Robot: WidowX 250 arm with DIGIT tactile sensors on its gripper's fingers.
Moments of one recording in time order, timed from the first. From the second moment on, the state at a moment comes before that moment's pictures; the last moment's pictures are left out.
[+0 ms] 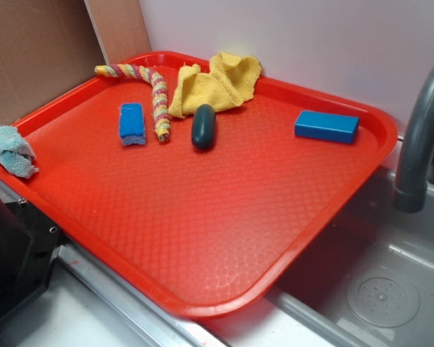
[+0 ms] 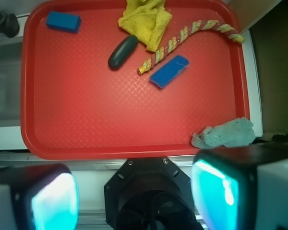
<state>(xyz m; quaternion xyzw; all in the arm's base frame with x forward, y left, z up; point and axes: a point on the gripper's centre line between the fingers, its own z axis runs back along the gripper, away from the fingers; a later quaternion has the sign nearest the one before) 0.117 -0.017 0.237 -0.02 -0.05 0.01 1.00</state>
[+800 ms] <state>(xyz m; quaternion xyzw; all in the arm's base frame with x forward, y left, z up) 0.092 0.043 0.153 0.00 -0.03 0.14 0.99</state>
